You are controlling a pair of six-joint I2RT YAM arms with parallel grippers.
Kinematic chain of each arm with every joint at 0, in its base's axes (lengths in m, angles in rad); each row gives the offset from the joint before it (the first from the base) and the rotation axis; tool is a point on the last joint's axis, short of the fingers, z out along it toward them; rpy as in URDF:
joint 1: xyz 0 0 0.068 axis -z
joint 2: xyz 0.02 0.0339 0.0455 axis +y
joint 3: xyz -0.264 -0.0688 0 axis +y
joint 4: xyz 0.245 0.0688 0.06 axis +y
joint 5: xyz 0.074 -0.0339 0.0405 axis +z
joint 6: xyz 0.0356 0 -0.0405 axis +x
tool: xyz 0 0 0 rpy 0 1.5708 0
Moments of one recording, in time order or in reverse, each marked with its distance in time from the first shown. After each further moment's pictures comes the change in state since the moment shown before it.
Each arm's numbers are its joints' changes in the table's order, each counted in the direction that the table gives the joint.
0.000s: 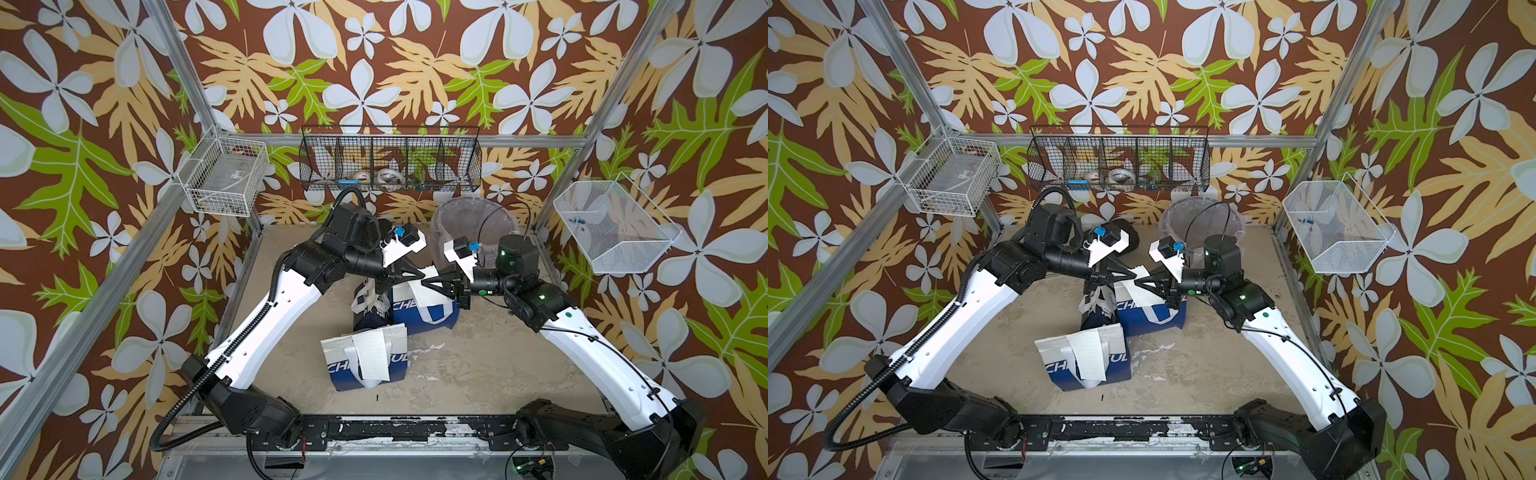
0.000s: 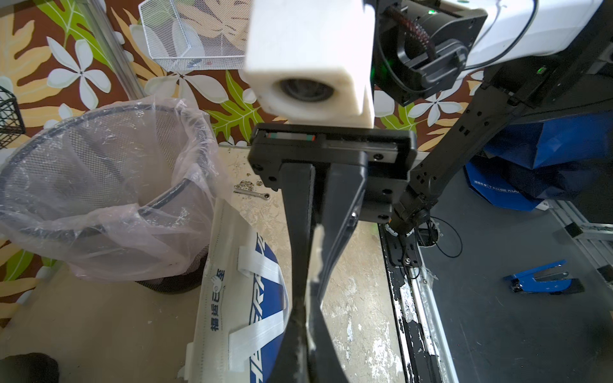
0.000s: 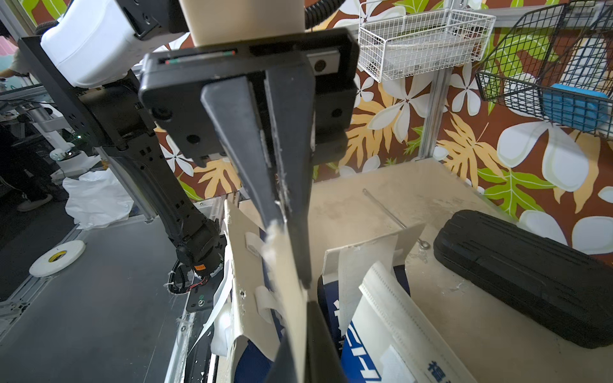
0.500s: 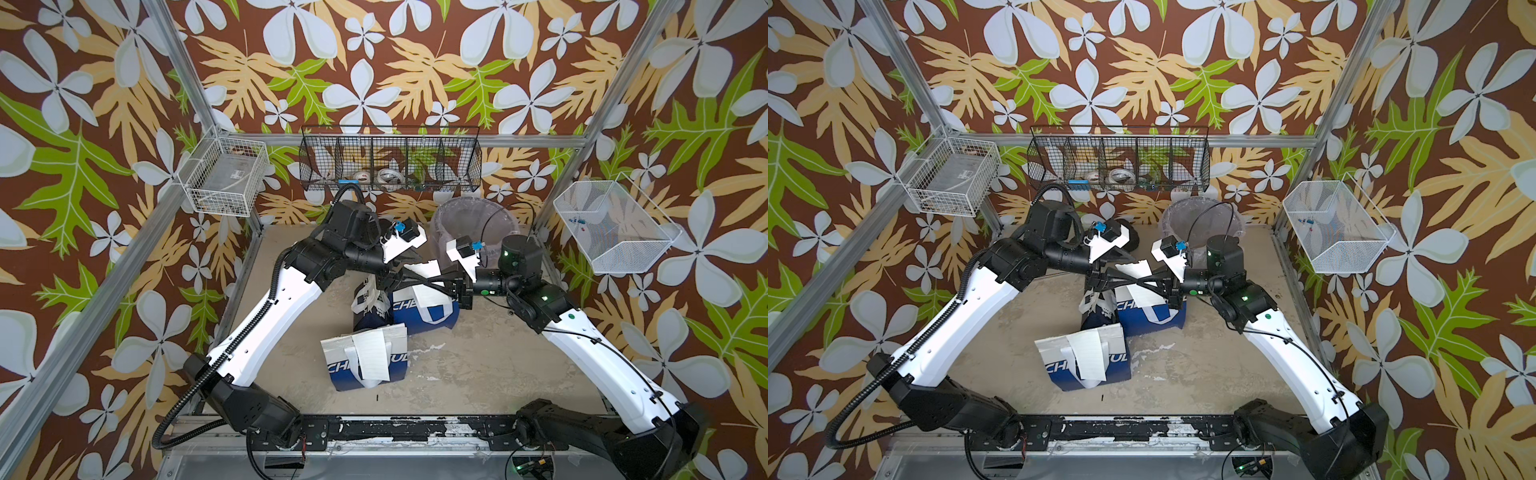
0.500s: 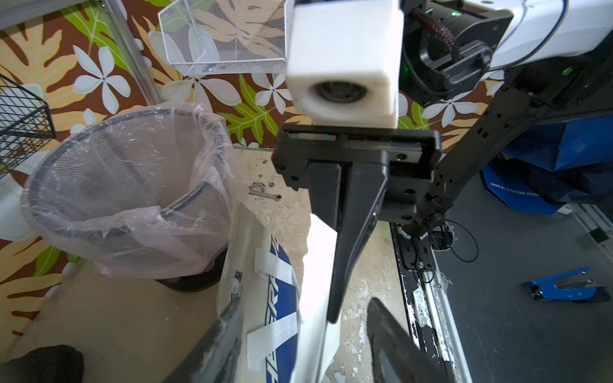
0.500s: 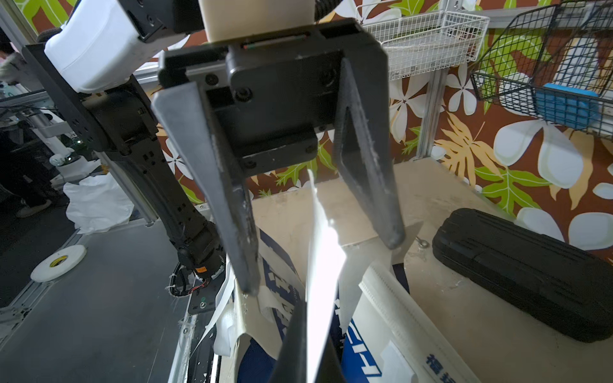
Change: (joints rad) left arm -0.008 0.038 -0.046 0.024 -0.003 0.010; right arm 0.004 -0.013 -0.003 0.003 0.002 0.007
